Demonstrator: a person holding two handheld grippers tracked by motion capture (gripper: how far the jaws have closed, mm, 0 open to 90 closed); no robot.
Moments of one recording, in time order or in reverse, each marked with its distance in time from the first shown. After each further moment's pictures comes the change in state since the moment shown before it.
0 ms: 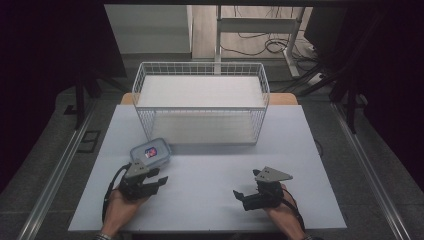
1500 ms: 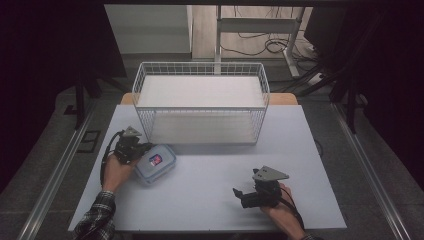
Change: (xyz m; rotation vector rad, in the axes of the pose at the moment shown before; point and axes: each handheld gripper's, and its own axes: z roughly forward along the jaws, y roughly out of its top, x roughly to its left) left arm 0.097 0.035 0.043 0.123 0.092 -0.050; right arm -0.002 -0.003 0.009 0.025 -0.056 -0.003
